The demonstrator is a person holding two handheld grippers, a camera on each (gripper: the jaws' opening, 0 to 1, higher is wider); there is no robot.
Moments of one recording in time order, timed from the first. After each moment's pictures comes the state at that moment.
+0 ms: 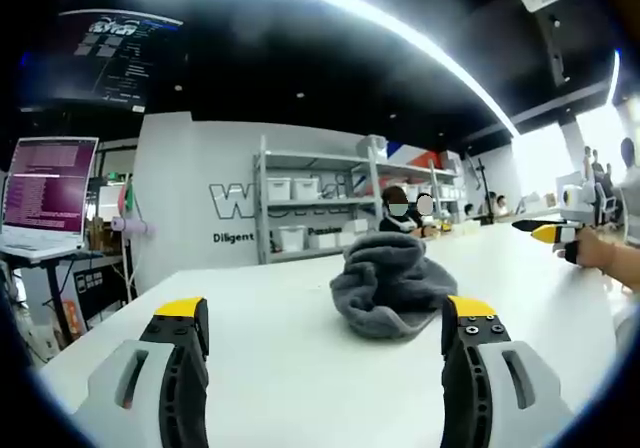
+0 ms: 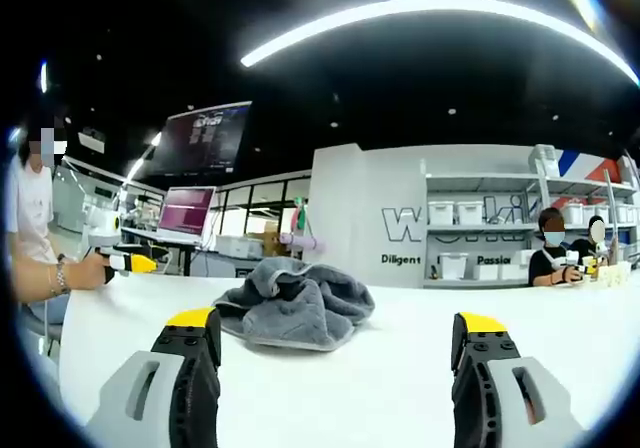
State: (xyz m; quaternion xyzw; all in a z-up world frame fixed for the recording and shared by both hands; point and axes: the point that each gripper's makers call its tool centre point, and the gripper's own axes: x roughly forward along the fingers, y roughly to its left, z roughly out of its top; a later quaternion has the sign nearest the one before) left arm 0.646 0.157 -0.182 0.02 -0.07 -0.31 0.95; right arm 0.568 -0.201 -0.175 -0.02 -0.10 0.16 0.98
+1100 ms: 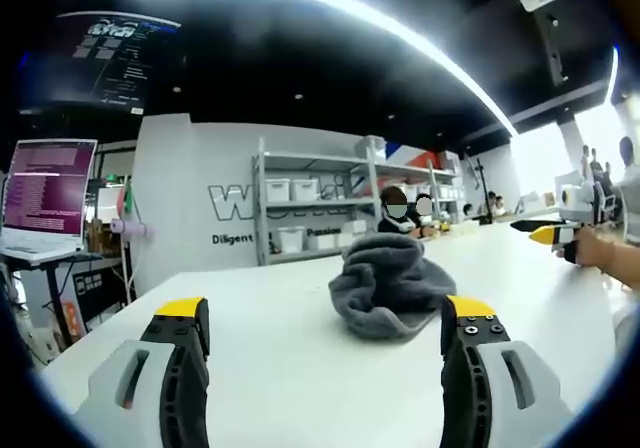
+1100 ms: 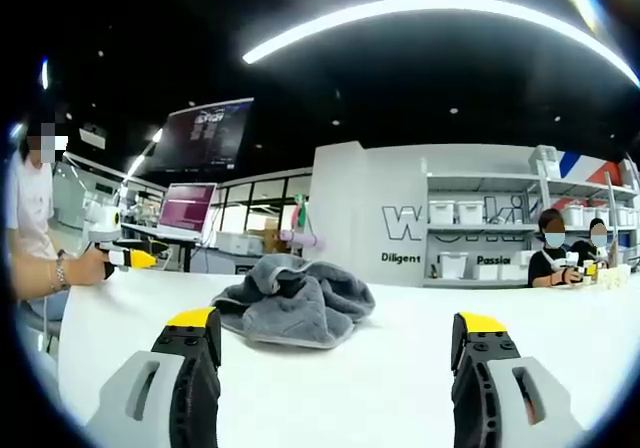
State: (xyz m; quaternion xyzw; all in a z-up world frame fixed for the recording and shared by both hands) left arm 0.643 0.155 -0.181 0.02 -0.08 -0.31 0.95; right arm 0.569 -0.202 -0.178 -0.03 -0.10 0.16 0.98
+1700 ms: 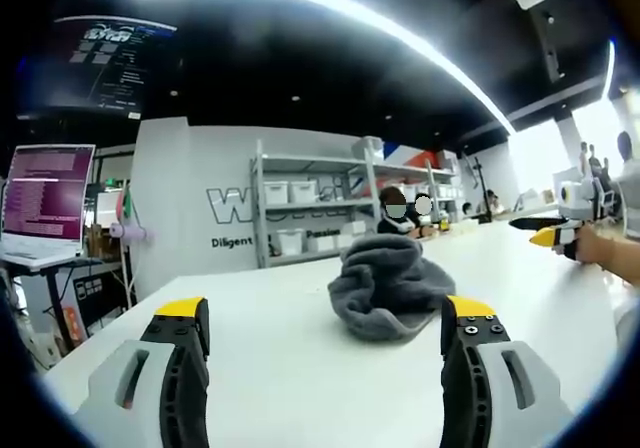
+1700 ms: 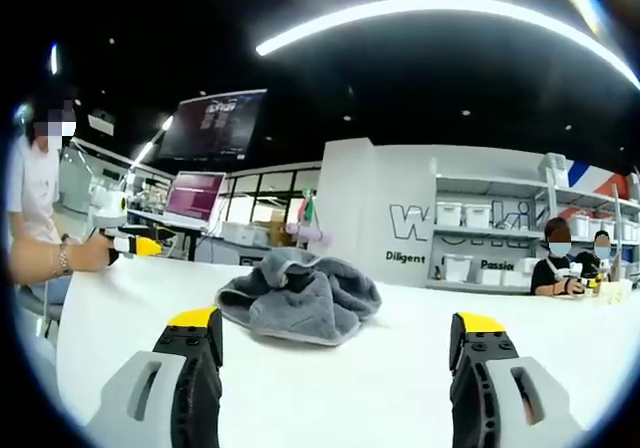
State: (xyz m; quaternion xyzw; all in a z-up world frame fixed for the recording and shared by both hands) left arm 0.644 0.155 -0.180 0.03 -0.08 -0.31 0.95; right arm 0.564 -0.187 -0.179 -0.06 -0.10 0.17 0.98
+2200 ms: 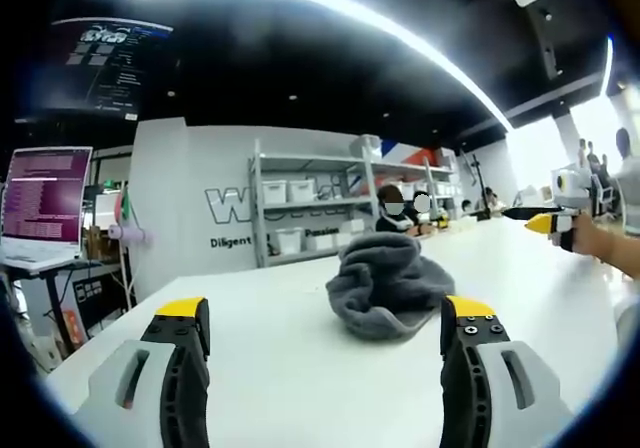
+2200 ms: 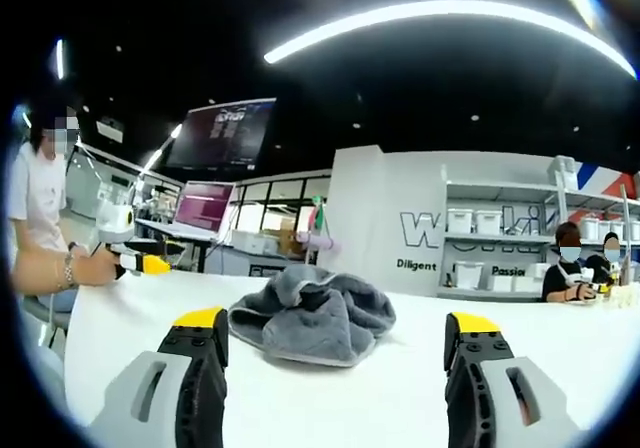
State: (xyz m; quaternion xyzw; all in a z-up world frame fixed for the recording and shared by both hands) left arm 0.642 0.153 -0.180 0.04 -0.08 -0.32 0.94; right arm 0.577 -0.168 -0.152 -0.05 -0.11 0.19 0.98
